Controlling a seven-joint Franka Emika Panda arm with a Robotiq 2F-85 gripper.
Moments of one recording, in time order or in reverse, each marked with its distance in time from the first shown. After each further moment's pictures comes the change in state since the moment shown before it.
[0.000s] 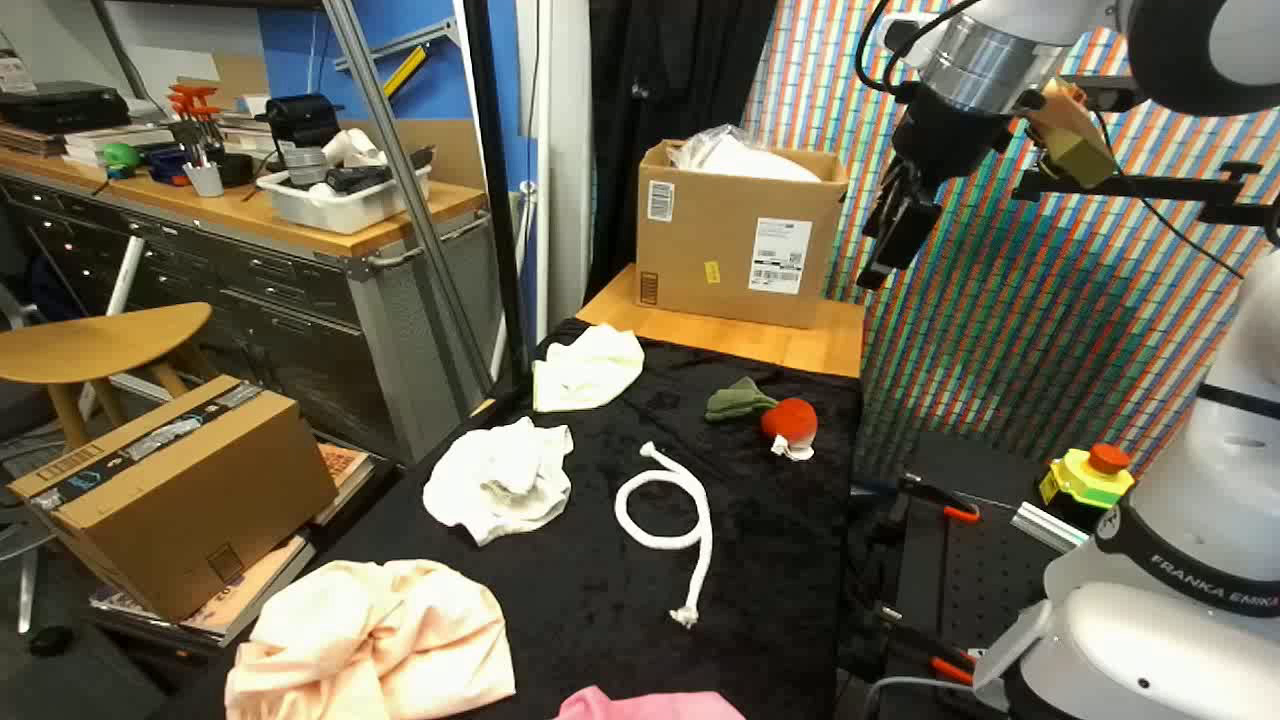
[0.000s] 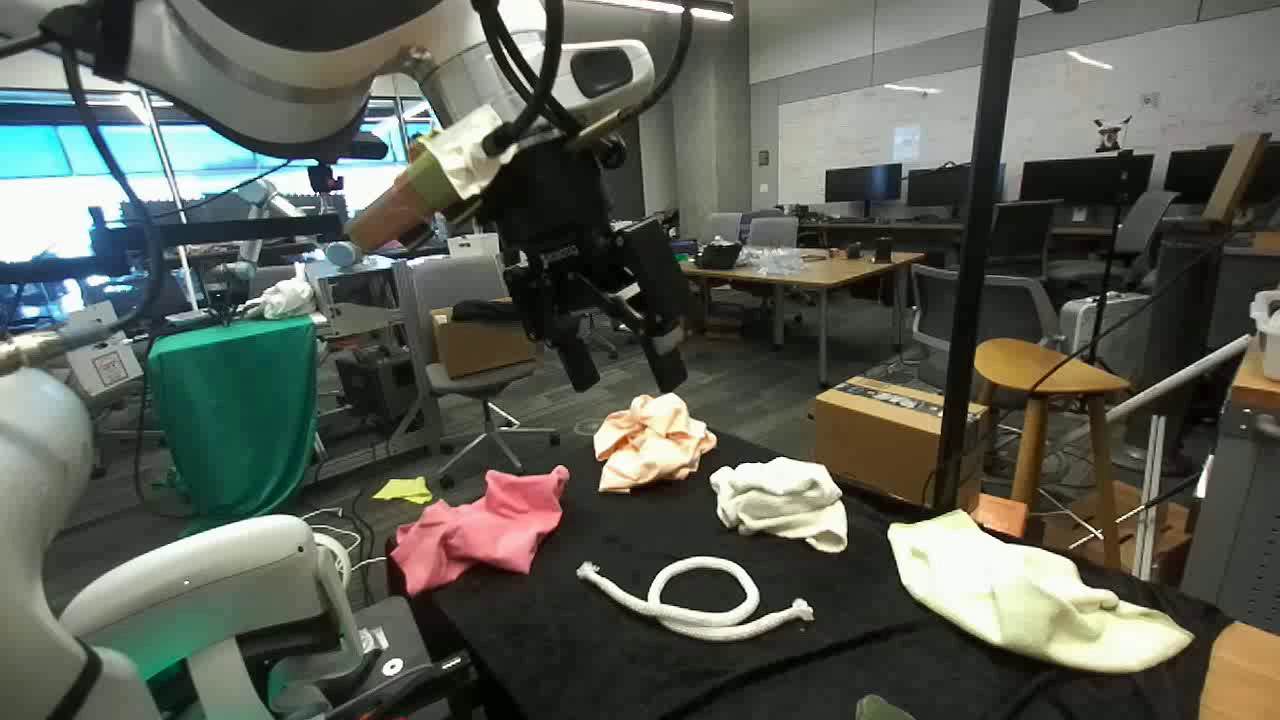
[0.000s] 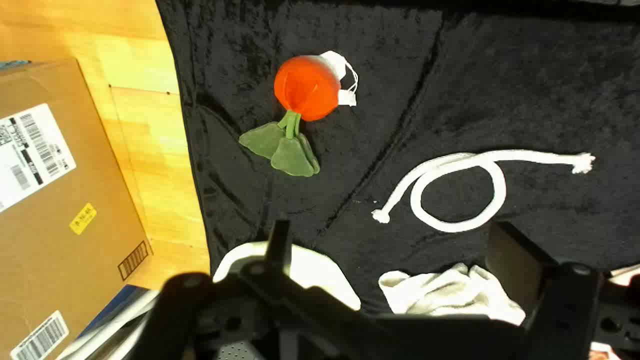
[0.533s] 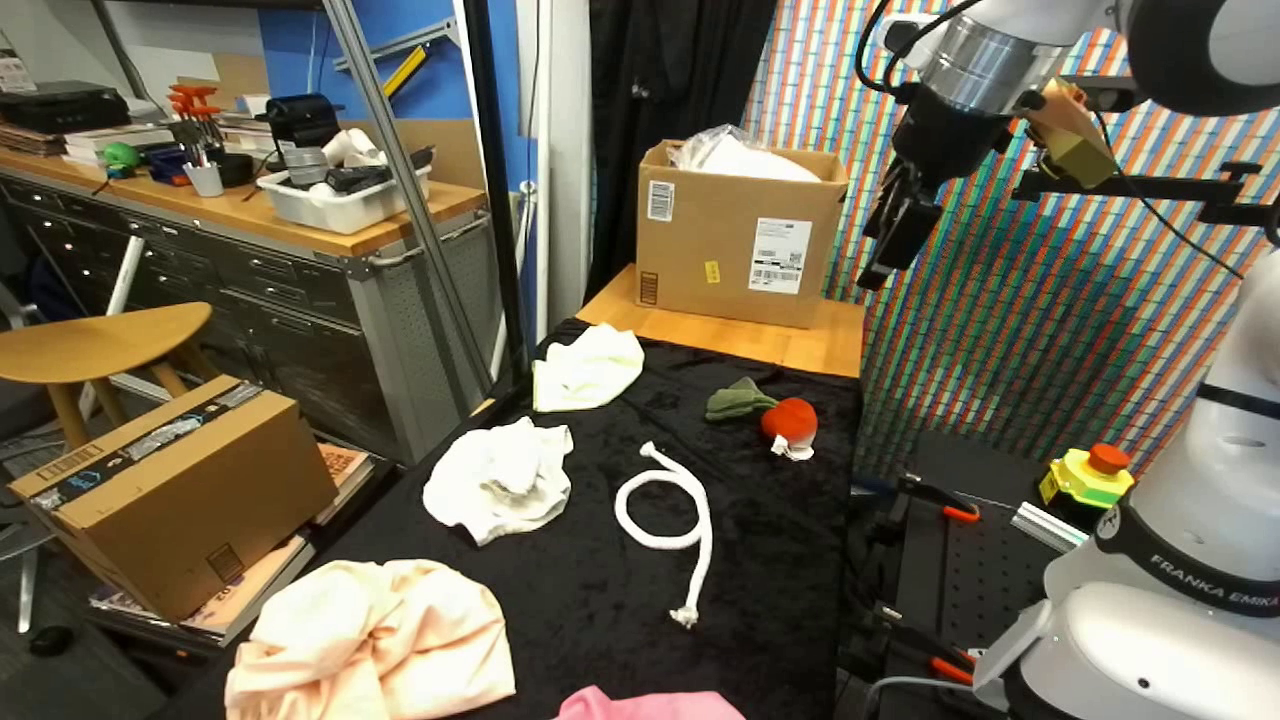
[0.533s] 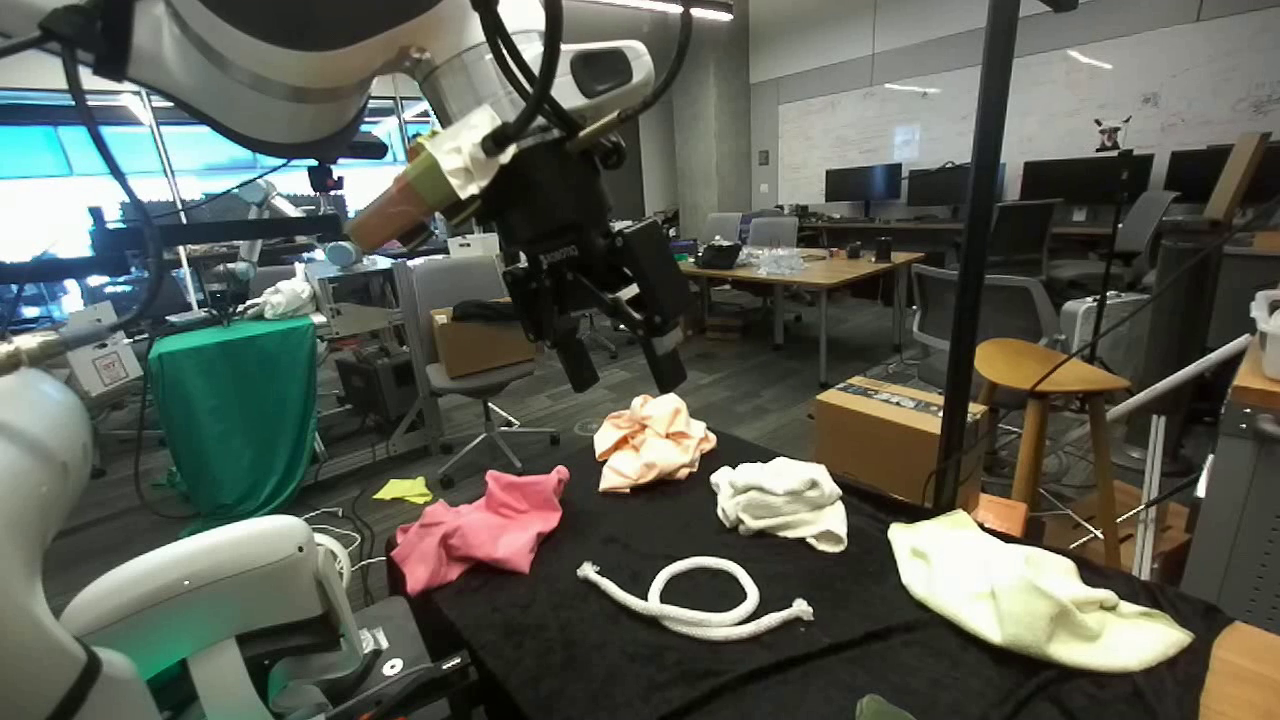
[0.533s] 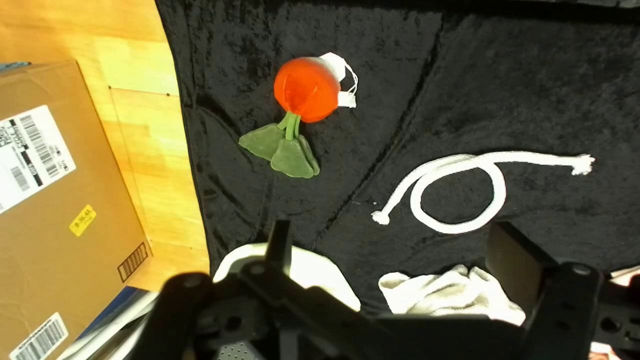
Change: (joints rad) arm 0.000 0.001 0.000 0.001 0.000 -0.003 0.000
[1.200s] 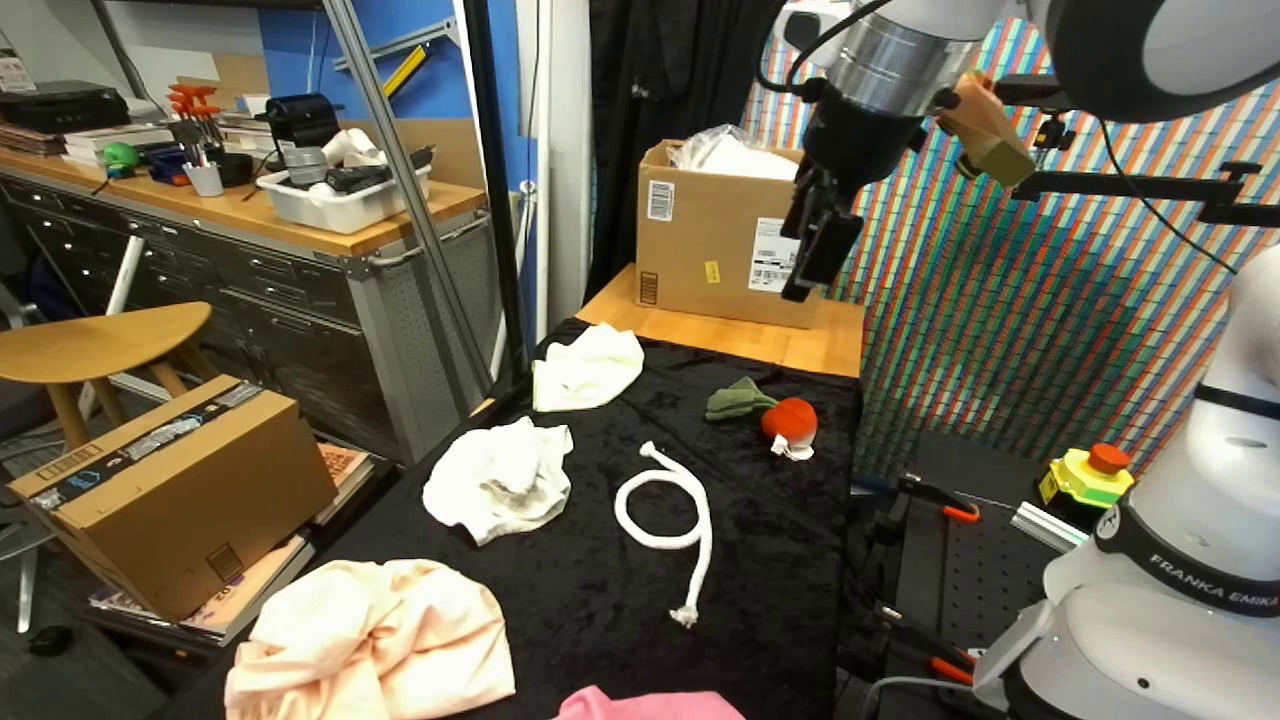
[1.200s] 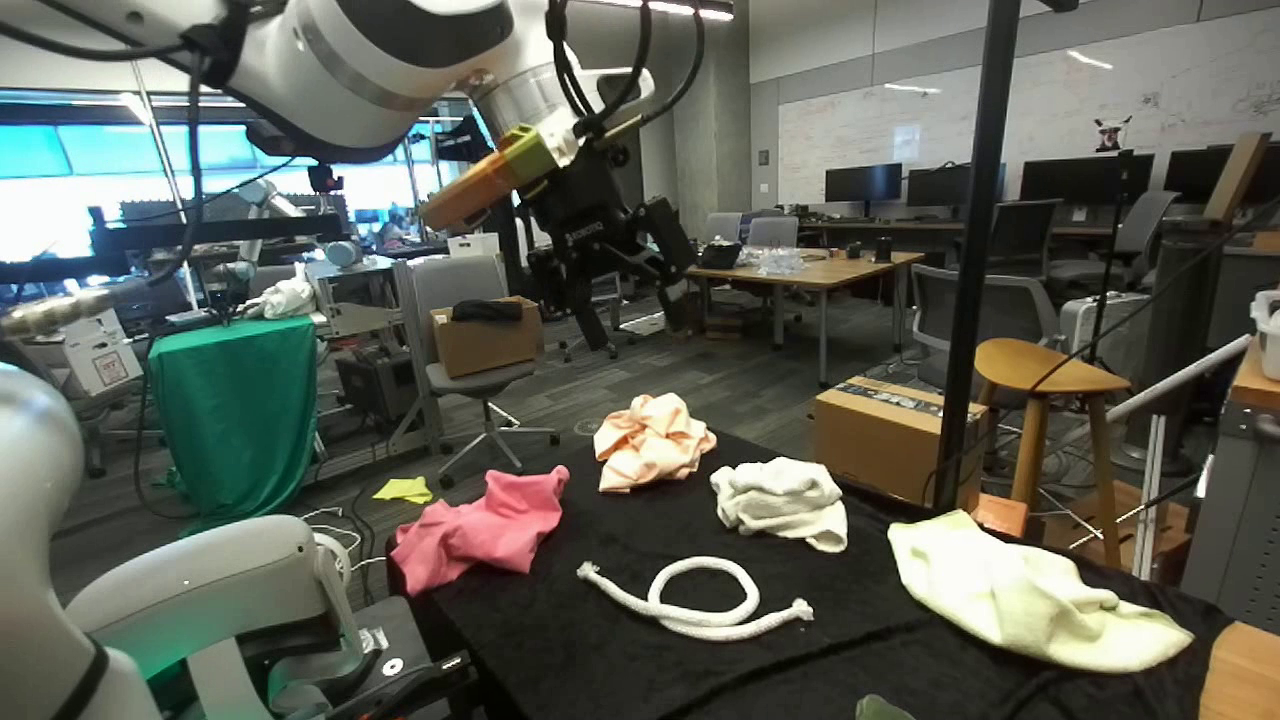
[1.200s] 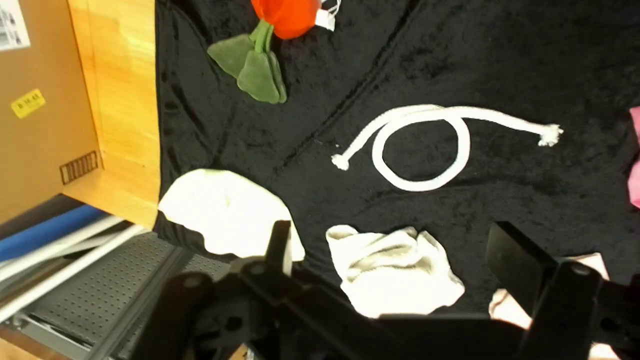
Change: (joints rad) arm 0.063 0.264 0.146 0.177 -0.001 0.078 0.013
